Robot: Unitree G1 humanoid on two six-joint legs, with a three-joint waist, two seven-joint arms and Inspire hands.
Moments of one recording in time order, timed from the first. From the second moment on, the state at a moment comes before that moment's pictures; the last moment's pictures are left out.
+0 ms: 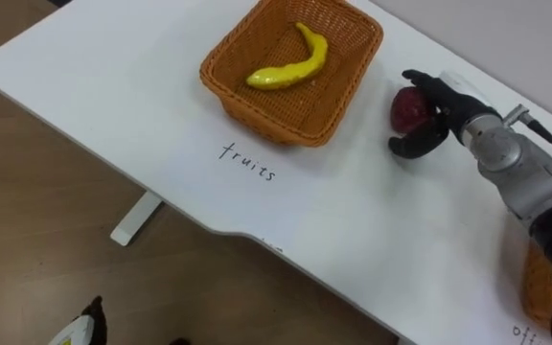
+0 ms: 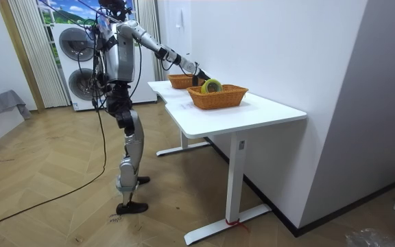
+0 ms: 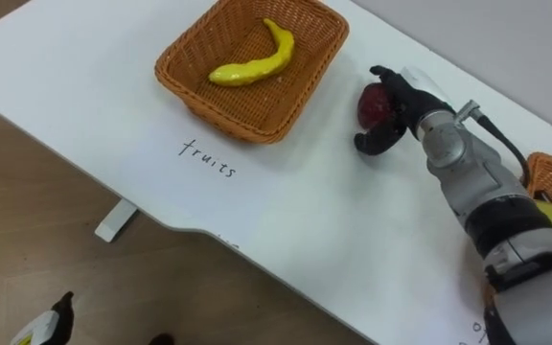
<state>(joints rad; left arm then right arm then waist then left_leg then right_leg) 0.14 0.34 -0.13 0.82 0.56 0.06 0.29 -0.73 -0.58 0.49 0.86 -0.16 0.03 0.04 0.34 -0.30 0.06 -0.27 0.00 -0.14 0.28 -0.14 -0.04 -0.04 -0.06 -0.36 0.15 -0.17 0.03</state>
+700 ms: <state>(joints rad) 0.14 0.34 -0.13 0.81 0.56 0.06 0.26 -0.73 -0.59 0.49 0.86 -0.17 0.04 0.07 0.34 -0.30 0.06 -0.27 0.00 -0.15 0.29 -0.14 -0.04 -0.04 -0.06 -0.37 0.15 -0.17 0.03</state>
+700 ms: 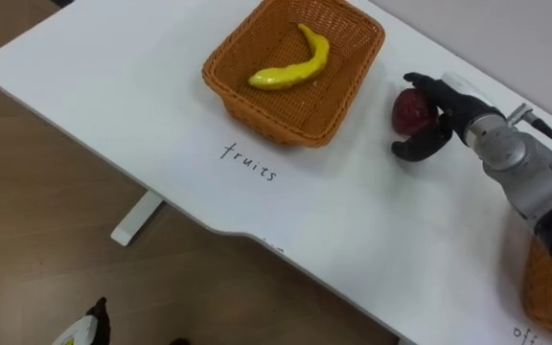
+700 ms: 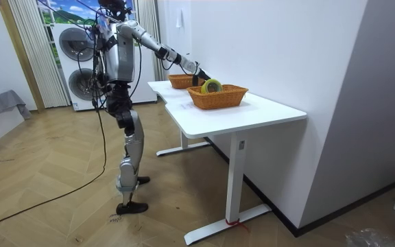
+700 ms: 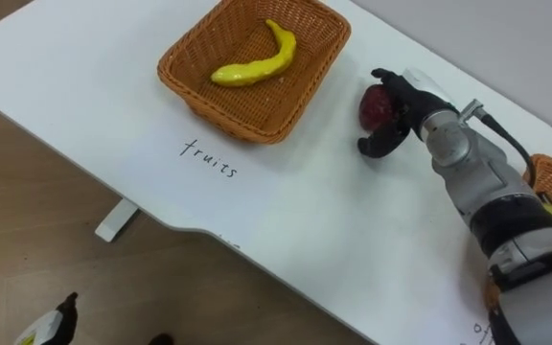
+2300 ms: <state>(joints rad) 0.10 0.33 -0.16 0.81 0.56 0.06 0.26 -0.74 -0.60 0.49 0.89 -0.16 0.04 0.12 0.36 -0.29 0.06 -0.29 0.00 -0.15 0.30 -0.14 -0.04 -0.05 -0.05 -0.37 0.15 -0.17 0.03</state>
